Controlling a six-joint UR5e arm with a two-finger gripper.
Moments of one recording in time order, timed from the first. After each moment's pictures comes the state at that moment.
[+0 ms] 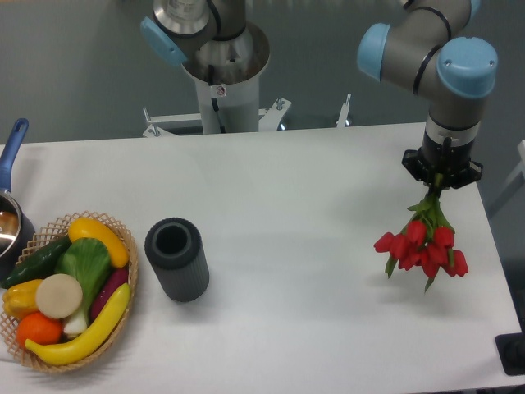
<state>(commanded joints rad) 2.86 -1.91 -1.62 -1.01 1.60 1.24</state>
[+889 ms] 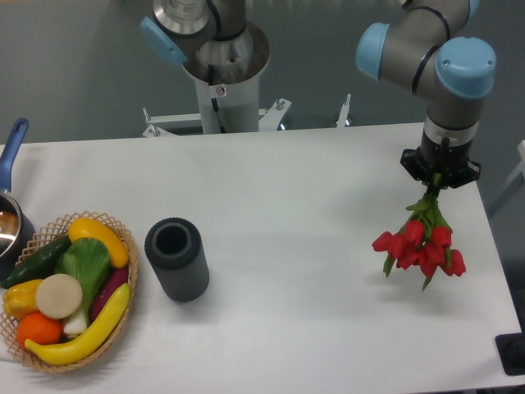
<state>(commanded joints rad) 2.85 -1.91 -1.63 -1.00 1.61 1.24</state>
